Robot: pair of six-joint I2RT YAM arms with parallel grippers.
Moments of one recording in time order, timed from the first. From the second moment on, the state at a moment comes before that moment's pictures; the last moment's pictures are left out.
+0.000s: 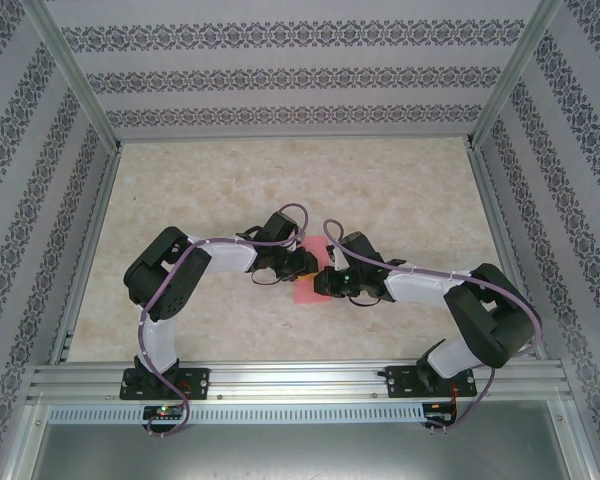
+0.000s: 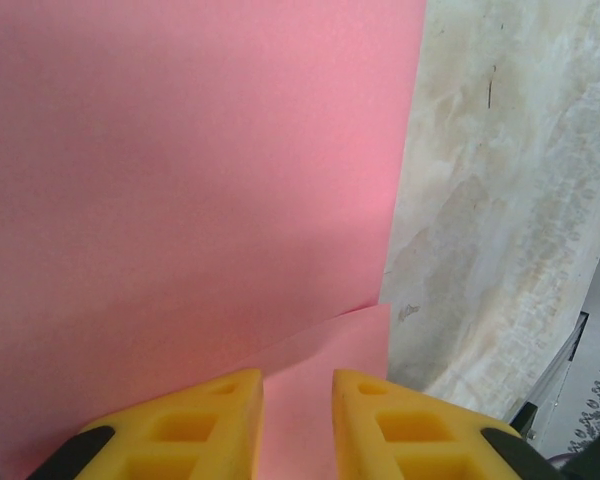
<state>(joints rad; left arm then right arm) -0.68 1.93 1.03 -0.05 0.52 -0.93 0.63 1.50 0.59 -0.03 -0.45 0.66</state>
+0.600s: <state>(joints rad) -0.68 1.94 1.04 -0.05 0.53 -0.92 0.59 1.56 0.58 -0.03 -0.45 0.66</state>
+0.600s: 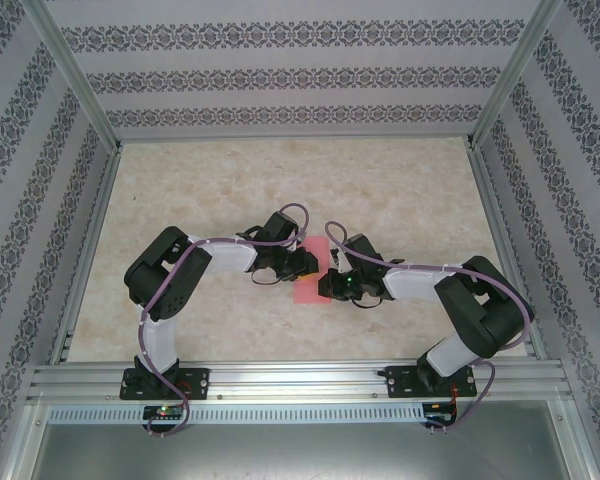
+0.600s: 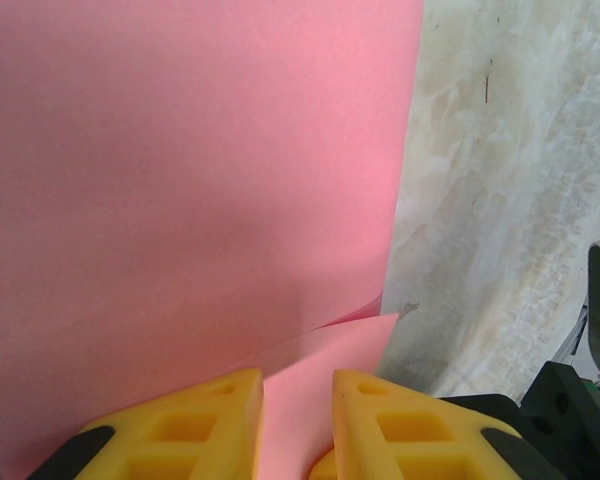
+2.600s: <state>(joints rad) -0.68 1.96 1.06 -0.07 0.55 -0.89 0.61 1.36 0.53 -0.10 -0.41 0.78</state>
